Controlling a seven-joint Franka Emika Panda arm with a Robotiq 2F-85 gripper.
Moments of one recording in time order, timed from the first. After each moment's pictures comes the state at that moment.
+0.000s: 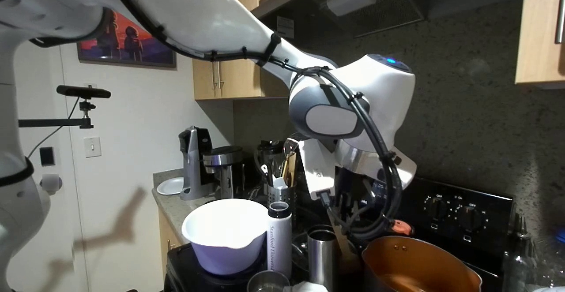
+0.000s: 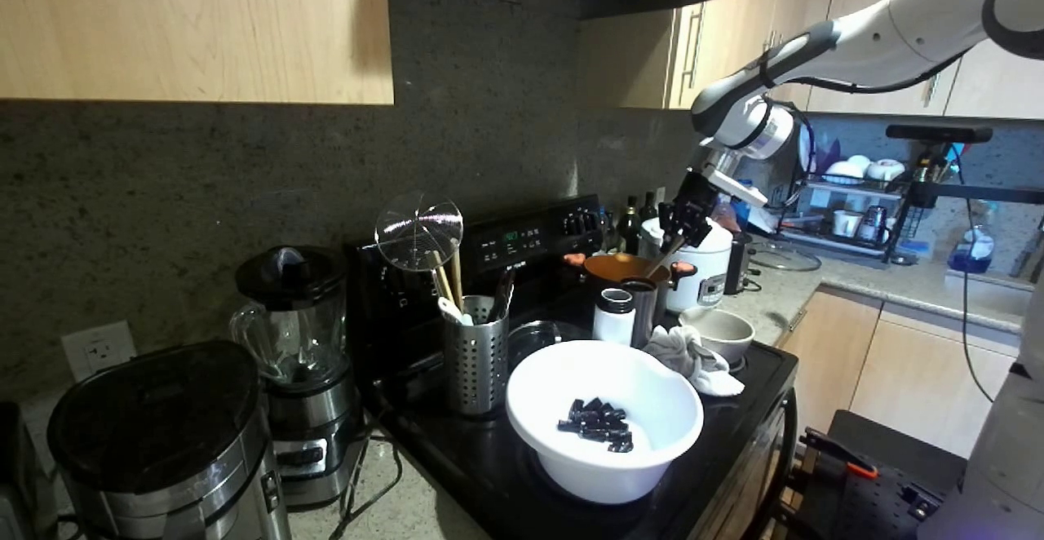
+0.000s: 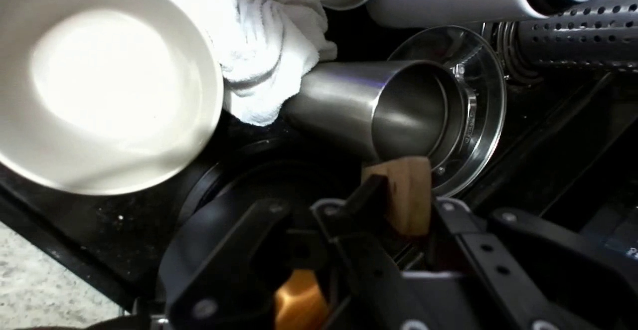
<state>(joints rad) -0.26 0.05 -0.21 -2.10 0.50 2.12 -0.15</state>
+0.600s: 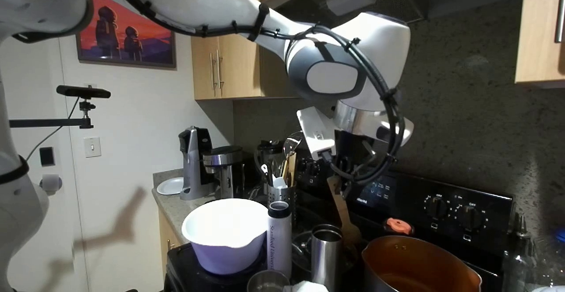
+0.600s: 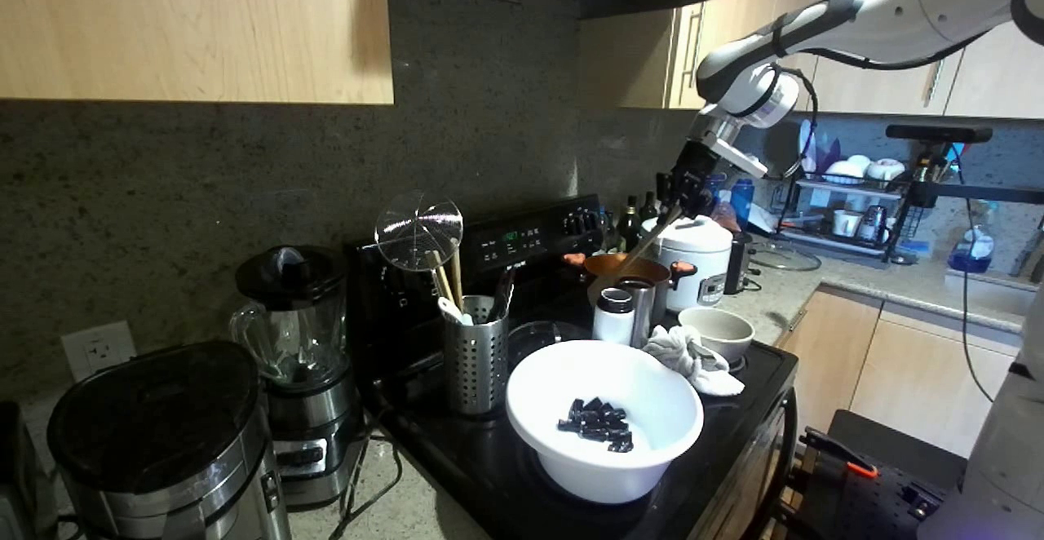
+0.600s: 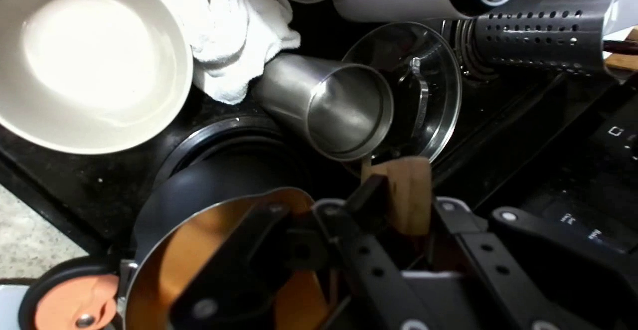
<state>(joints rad) -0.24 0.00 -0.21 -2.02 0.47 2.02 -0.11</state>
